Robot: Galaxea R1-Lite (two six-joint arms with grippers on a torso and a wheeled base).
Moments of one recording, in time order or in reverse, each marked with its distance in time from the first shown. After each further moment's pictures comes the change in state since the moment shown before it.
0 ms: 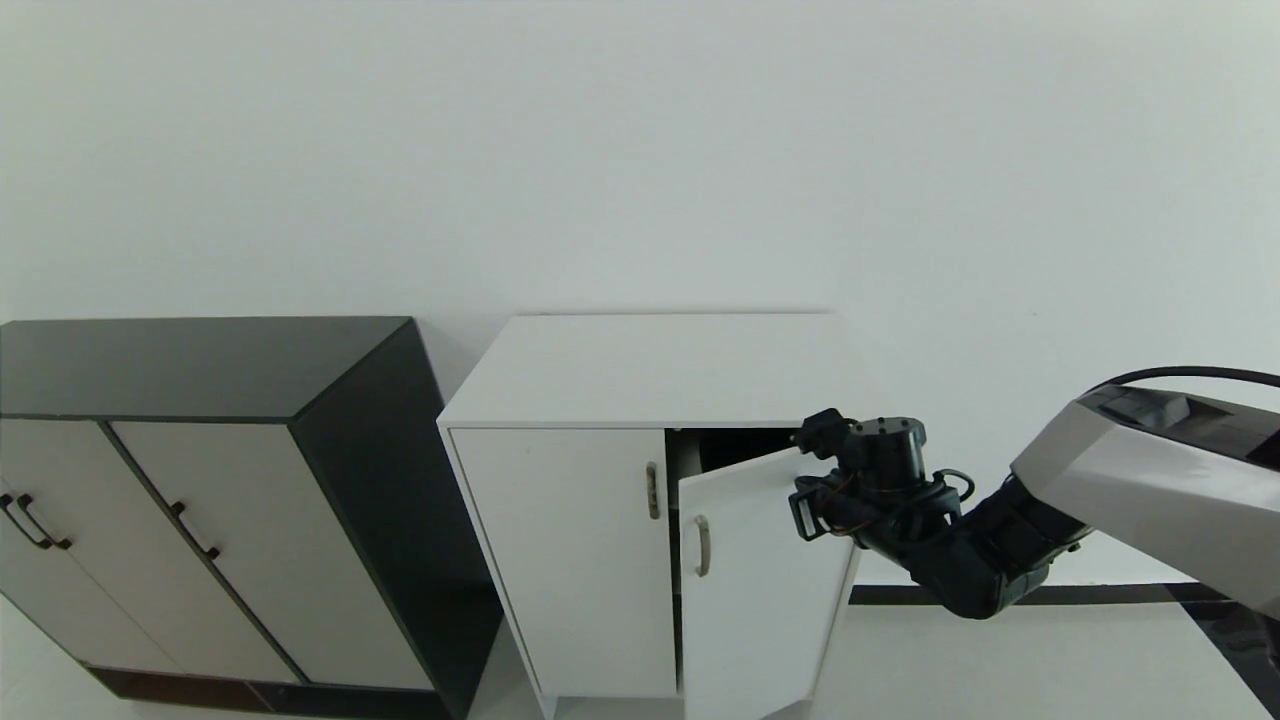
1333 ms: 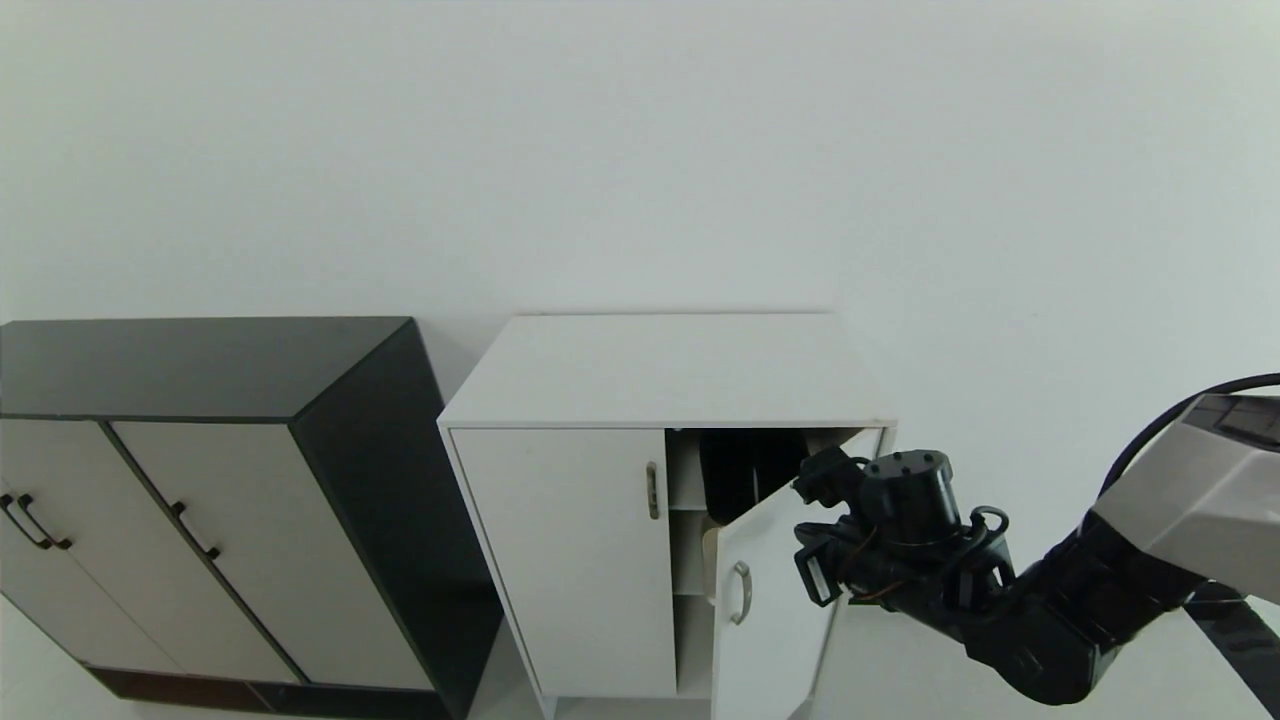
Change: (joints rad) left arm 0.000 0.000 0.000 0.000 0.000 0.000; right arm 0.119 -0.189 0.274 -0.001 -0.003 -0.005
